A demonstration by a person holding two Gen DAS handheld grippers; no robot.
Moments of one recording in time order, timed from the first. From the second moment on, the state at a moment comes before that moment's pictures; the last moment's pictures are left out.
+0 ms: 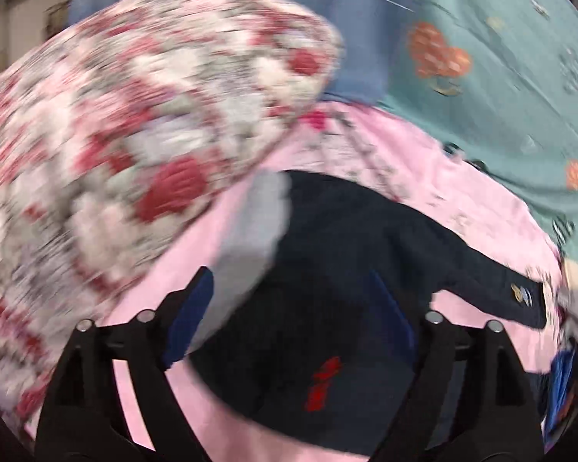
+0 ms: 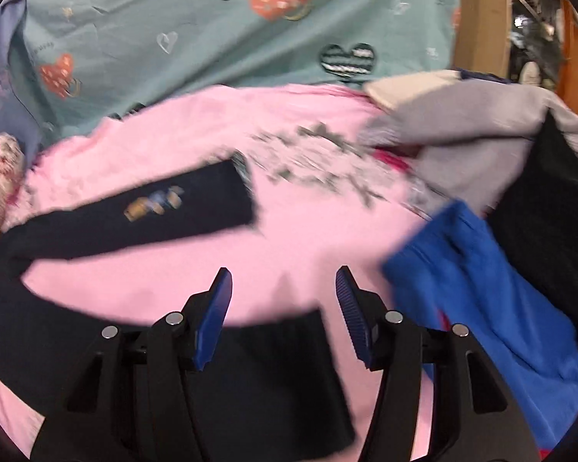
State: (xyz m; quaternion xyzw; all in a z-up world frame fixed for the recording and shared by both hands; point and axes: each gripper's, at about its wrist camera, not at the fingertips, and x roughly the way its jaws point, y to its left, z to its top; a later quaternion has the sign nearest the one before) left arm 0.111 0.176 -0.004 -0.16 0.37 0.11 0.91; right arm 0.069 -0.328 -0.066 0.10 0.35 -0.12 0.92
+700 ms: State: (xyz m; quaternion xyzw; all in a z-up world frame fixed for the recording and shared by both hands) left arm 0.185 0.093 -0.064 -0.03 0.39 0.03 0.92; right arm 0.274 -0.335 -0.092 0.09 0.40 -0.06 0.91
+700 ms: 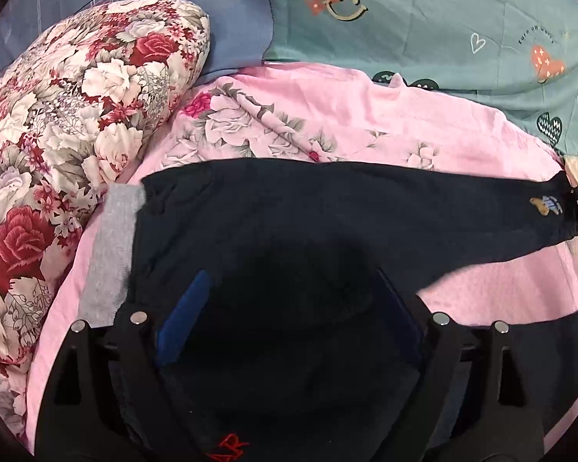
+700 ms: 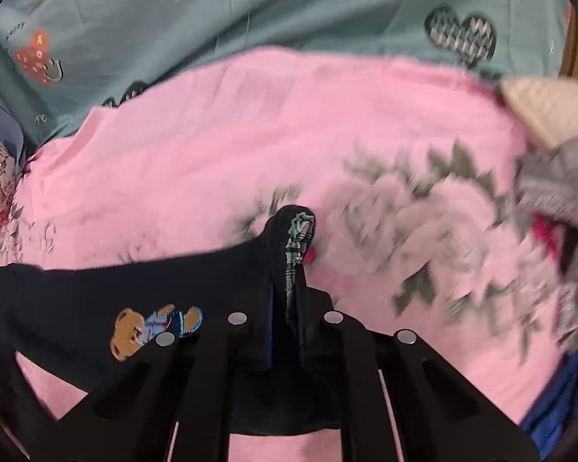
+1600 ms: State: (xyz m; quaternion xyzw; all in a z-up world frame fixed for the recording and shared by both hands) left arm 0.181 0.189 -0.047 -0.11 0.37 0.20 0.90; right arm 0.214 -0.369 -0.083 0.18 0.41 -0.12 0.89
